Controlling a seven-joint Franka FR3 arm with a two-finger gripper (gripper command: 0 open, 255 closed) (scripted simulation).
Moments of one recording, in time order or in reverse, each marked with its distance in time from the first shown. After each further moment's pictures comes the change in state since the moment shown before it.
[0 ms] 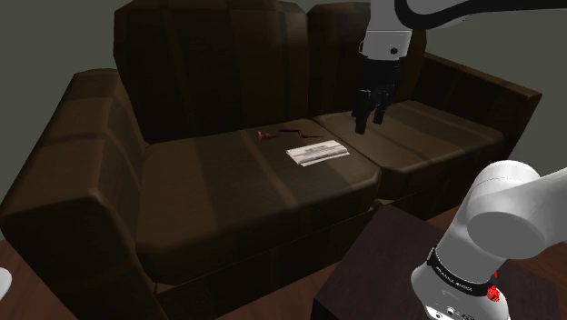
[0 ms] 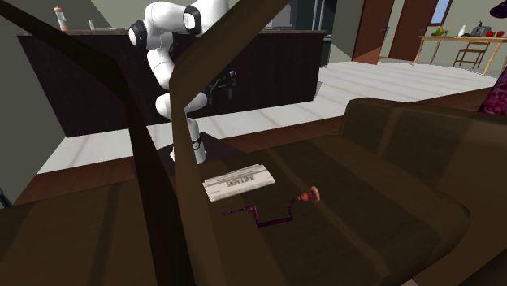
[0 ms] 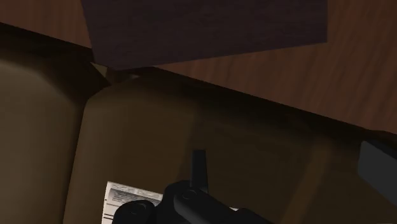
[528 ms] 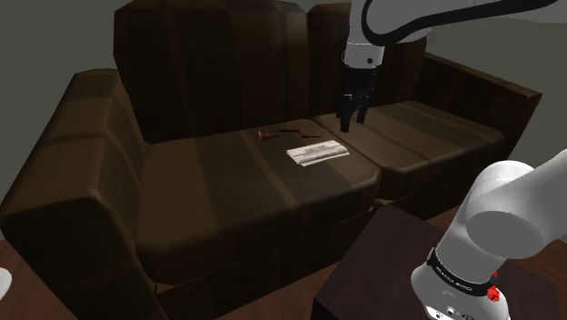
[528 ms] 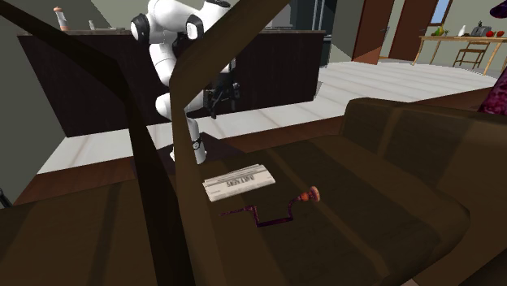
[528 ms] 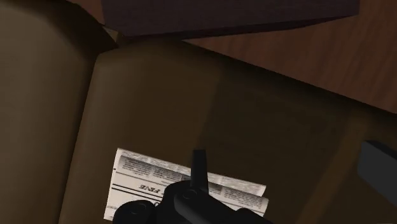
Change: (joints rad) arm -0.015 0.197 -0.064 0.056 -0.049 0.137 -0.099
